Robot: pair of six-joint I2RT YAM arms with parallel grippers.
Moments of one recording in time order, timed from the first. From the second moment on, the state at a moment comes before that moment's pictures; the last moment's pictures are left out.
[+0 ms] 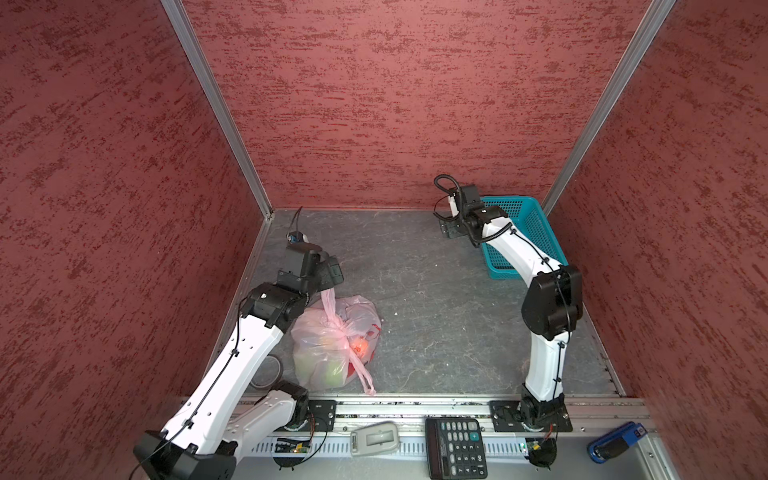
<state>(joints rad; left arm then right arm) -0.40 0.99 1.10 -0.89 -0.33 -0.59 0.33 1.98 1.83 -0.72 0.16 0.03</state>
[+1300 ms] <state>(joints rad) -0.65 1.26 0.86 -1.06 -0.24 -0.93 0.39 1.53 1.40 -0.77 0.00 0.19</state>
